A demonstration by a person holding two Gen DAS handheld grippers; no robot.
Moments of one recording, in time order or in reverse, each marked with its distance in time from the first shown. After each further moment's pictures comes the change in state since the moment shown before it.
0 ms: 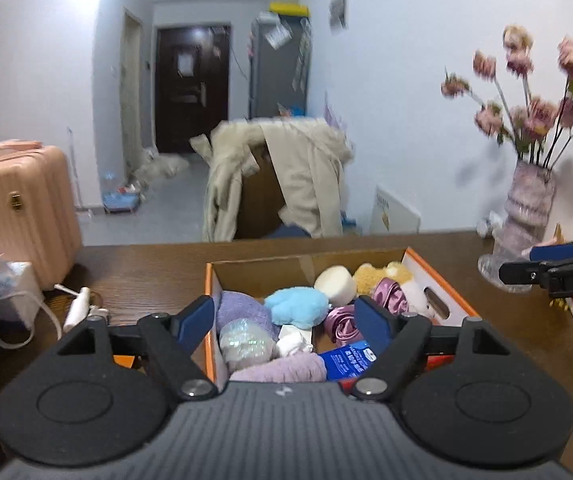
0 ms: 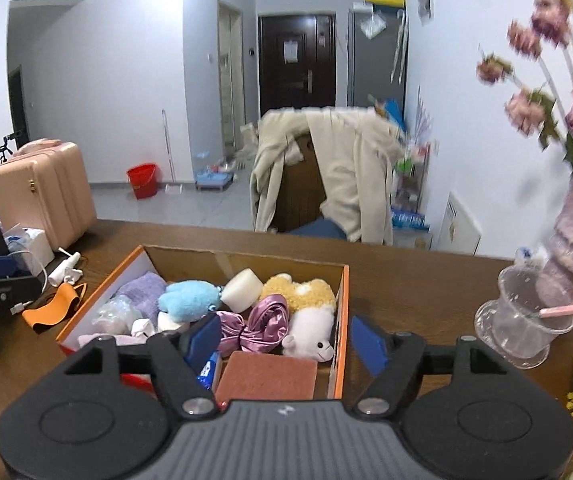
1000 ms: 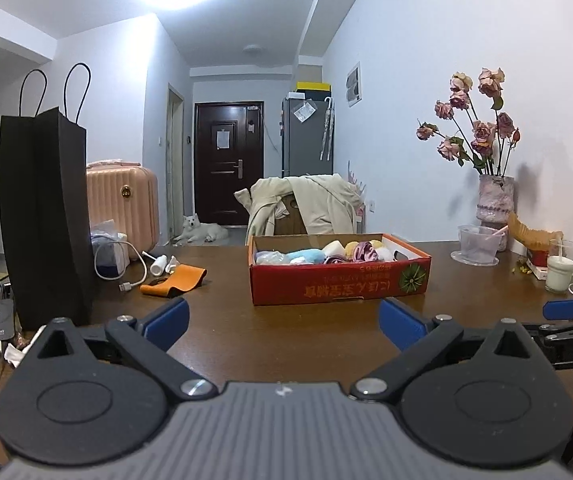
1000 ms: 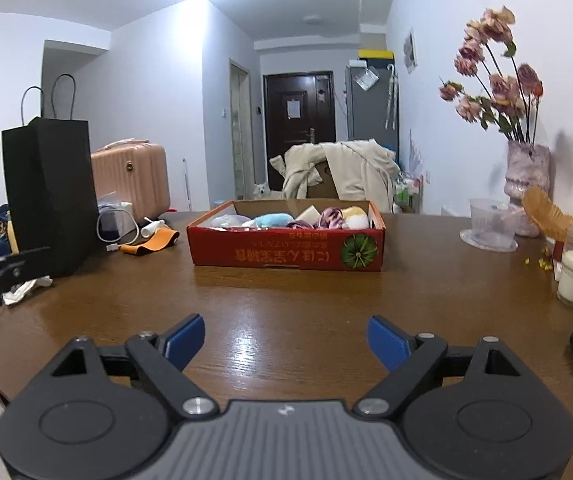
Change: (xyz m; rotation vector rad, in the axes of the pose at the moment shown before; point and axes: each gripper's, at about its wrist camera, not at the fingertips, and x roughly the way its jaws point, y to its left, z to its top) left arm -0.237 -0.040 -0.199 0.014 -0.232 0.098; right arm -0.203 0.101 -0.243 0.045 -0.149 0.018
